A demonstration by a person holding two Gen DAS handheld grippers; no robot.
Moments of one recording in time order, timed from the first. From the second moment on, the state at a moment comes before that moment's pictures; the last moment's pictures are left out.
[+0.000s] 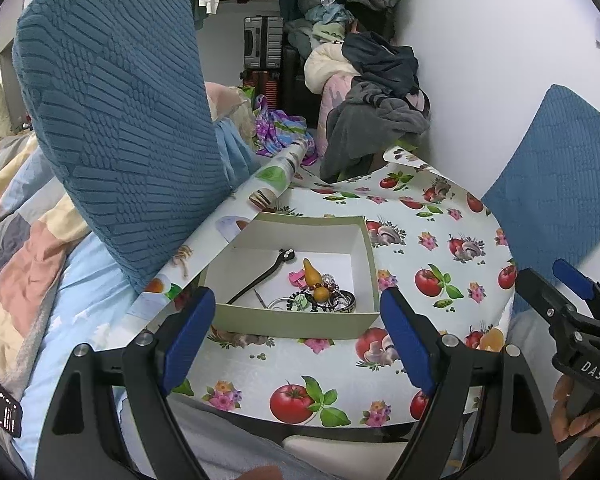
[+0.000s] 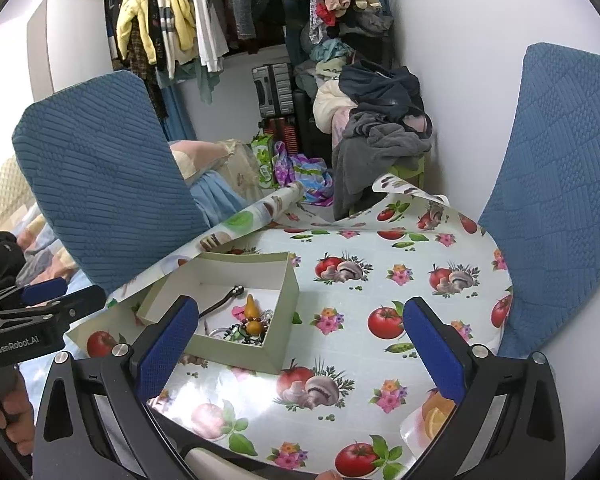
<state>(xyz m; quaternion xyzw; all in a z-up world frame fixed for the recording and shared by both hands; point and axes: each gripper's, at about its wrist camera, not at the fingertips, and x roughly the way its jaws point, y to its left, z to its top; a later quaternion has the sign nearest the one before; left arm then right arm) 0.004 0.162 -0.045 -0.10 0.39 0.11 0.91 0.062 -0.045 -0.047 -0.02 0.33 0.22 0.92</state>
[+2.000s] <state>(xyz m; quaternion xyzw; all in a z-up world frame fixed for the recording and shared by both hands) 0.000 0.169 -0.031 -0.10 0.39 0.10 0.91 0.052 -0.046 -0.040 -0.03 0.32 0.21 0.92</state>
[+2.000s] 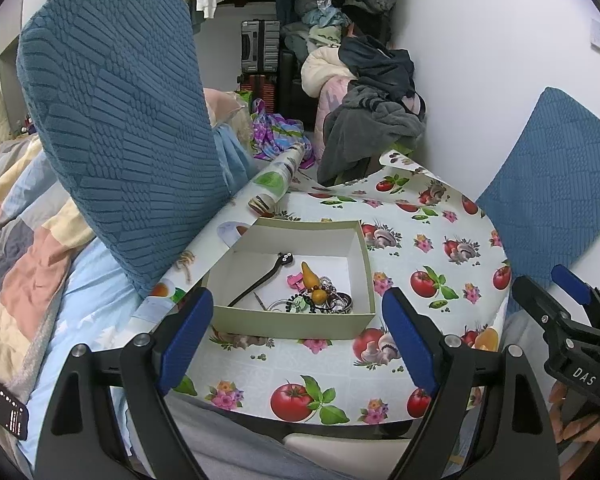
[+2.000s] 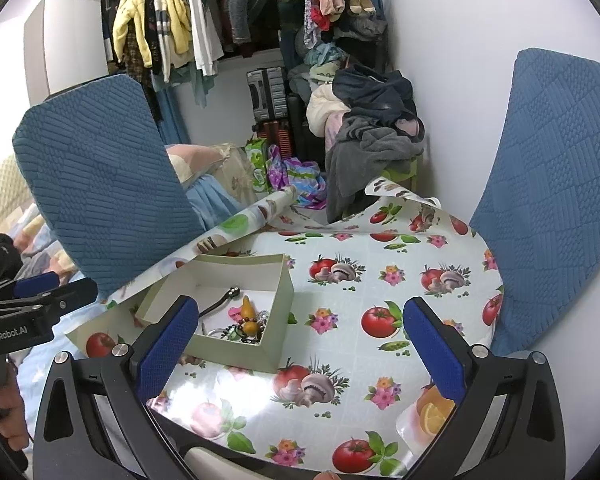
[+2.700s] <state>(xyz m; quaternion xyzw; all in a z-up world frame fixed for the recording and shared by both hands) 0.002 0.163 -0.033 -0.10 0.39 0.10 0.91 0.057 -0.049 -0.041 -0.03 0.33 0.20 0.92</state>
